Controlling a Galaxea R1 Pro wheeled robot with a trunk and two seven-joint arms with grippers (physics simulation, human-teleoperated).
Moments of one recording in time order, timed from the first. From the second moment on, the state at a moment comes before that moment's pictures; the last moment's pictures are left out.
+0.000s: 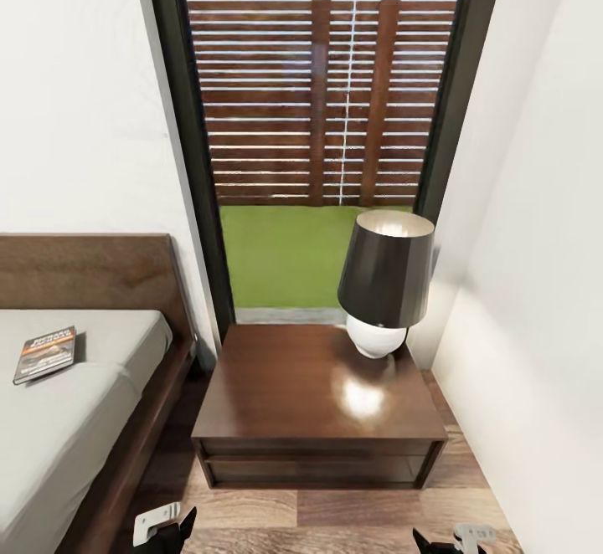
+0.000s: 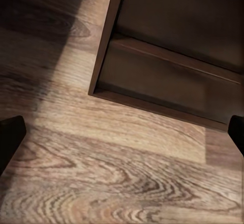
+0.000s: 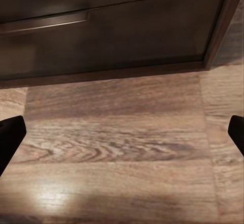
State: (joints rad) left arm -0.35 0.04 0.59 -0.24 -0.16 -0.35 -0.35; right arm -0.40 -0.16 -0.14 -0.05 -0.10 -0.41 0.40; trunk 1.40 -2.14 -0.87
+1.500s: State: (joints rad) left arm -0.35 0.05 0.59 -0.24 -0.16 -0.35 -0.35; right arm -0.40 -0.16 -0.14 -0.05 -0.10 -0.41 0.40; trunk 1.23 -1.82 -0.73
